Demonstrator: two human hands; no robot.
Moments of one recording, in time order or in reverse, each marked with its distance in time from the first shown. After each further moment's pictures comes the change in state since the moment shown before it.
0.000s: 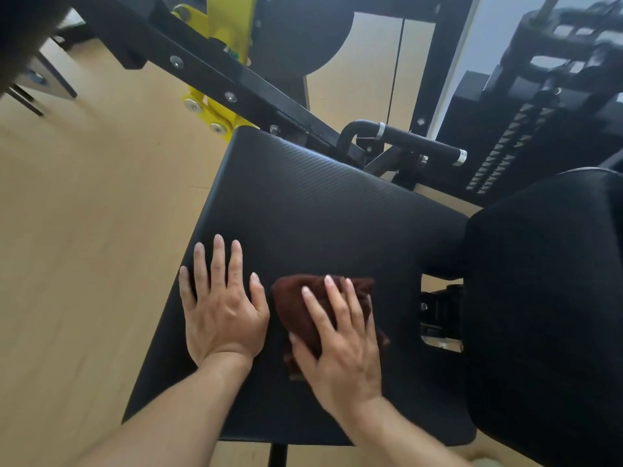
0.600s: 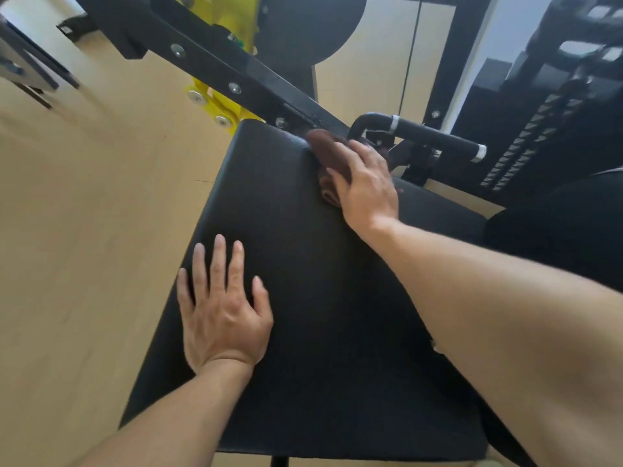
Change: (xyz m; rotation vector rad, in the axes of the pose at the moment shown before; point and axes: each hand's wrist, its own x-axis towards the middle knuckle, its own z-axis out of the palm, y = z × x) left_hand 0.001 0.002 -0.001 -0.005 0.008 -0.018; right_hand 0.224 0.049 -0.040 0.173 0.036 0.106
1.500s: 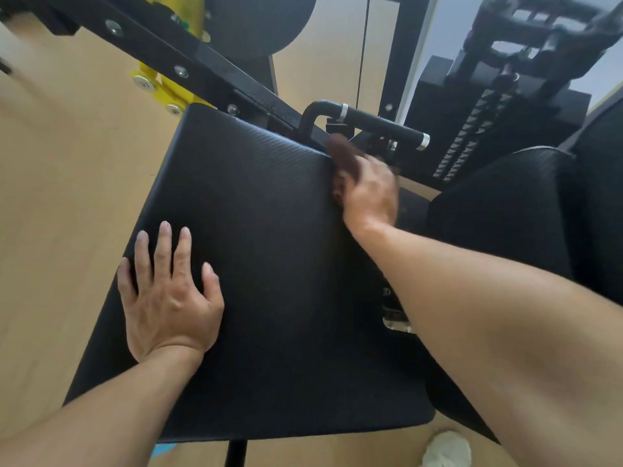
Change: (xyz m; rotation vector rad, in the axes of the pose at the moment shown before) left_hand -0.001 0.001 -0.002 -0.008 -0.014 -0.015; right_hand -0.029 0.061 -0.027 -0.003 0.155 0.289
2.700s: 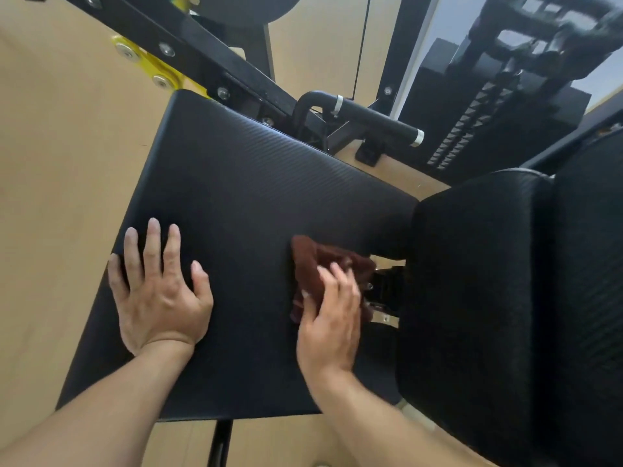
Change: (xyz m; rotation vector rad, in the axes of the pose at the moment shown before) left_hand 0.000 0.006 -0.005 -0.004 -0.018 -0.027; right_hand -0.198 0.001 -0.001 -0.005 -0.023 0.029
